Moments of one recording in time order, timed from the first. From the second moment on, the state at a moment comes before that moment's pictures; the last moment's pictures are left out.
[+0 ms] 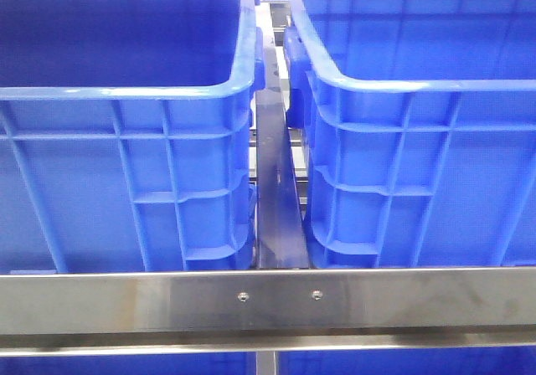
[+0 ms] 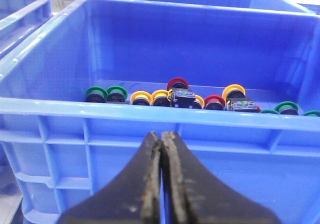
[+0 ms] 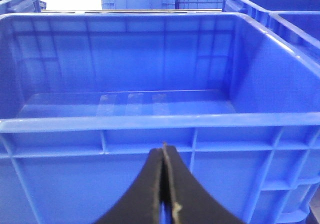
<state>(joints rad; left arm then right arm) -0.01 -0.01 0.00 0.04 0.11 -0.11 -0.05 -0.01 0.03 -0.03 0.03 0.05</state>
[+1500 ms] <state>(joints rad) -0.01 1.23 -0.99 0.16 0.69 -0.11 -0.05 -0.01 0.03 -0.03 0.03 0.05</state>
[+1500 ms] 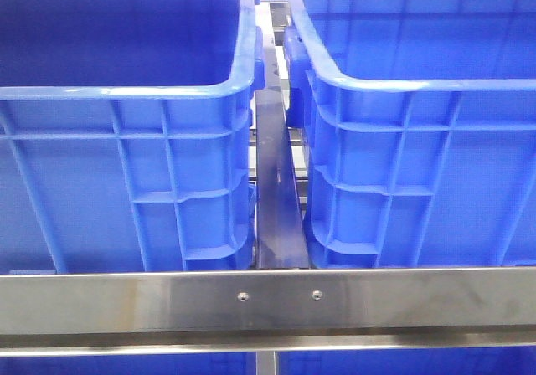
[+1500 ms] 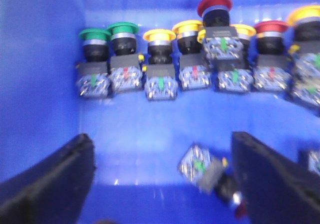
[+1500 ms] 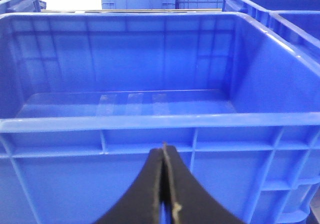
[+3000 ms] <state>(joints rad) -0.09 1.91 -1.53 0.06 0.86 -0.11 -0.05 -0.01 0.03 -0.03 0.03 0.05</state>
